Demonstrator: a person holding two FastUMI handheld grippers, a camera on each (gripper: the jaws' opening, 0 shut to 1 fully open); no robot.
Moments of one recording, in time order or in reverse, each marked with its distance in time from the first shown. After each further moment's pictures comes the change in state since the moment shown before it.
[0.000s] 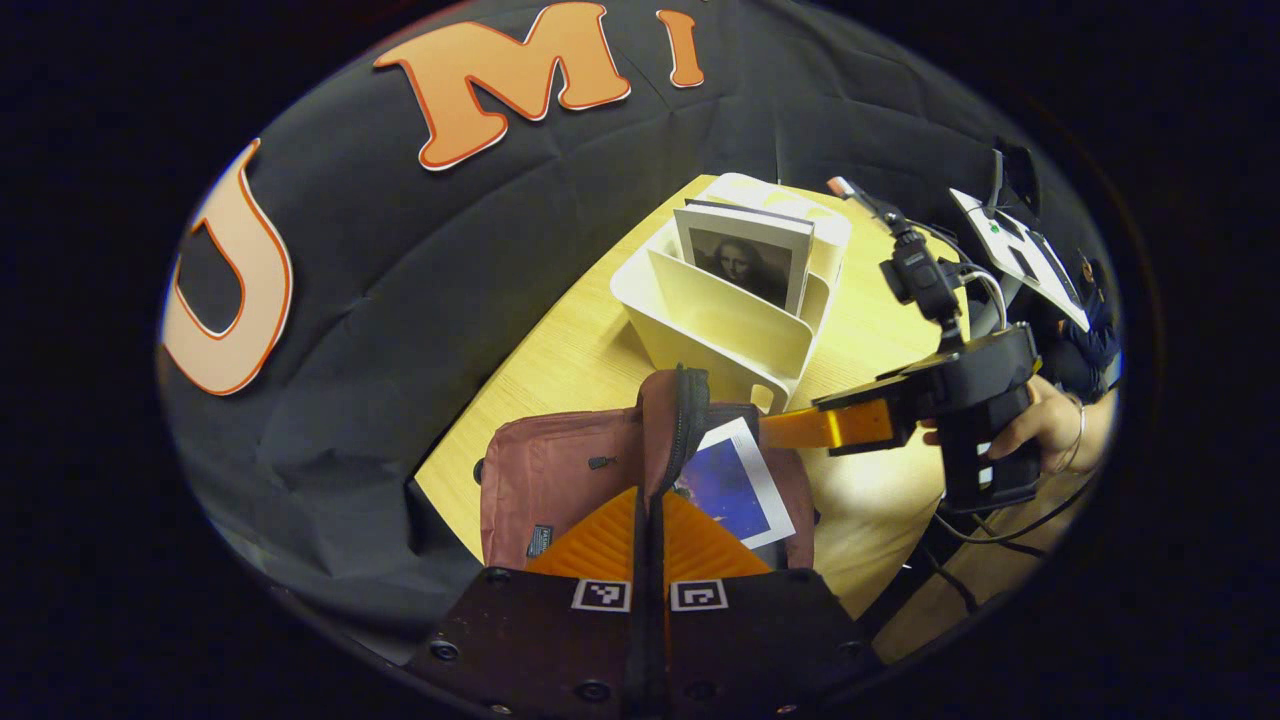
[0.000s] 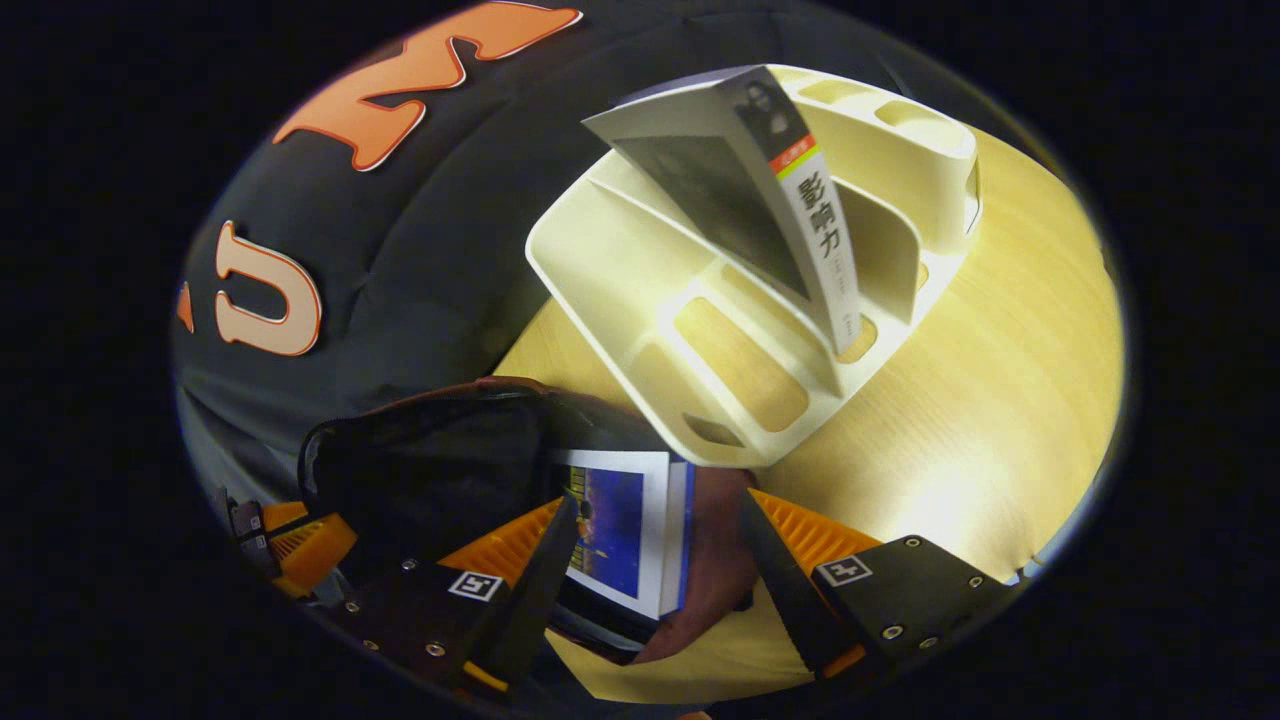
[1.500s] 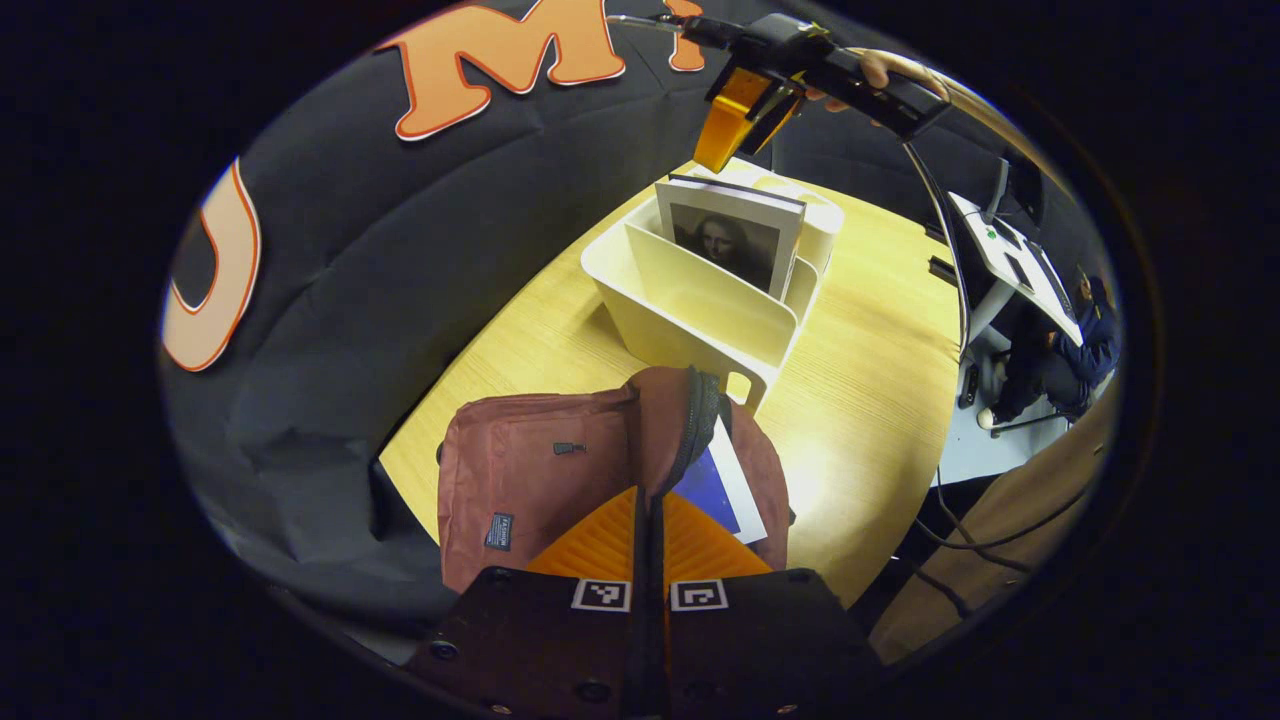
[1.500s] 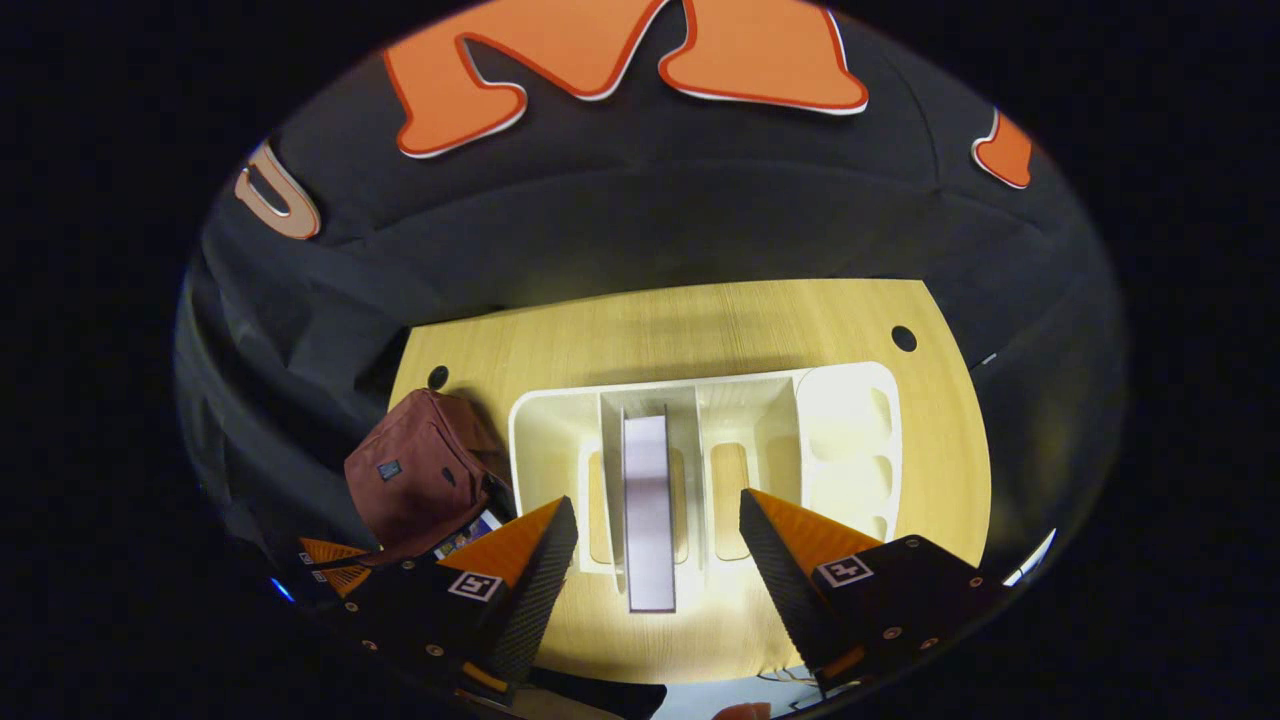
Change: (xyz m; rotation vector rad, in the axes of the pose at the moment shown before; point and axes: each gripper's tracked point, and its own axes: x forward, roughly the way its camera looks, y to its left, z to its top) left arm 0.024 -0.026 -0.015 -0.048 0.054 -0.060; right arm -0.039 0.019 0.249 -0.668 0.182 -0.260
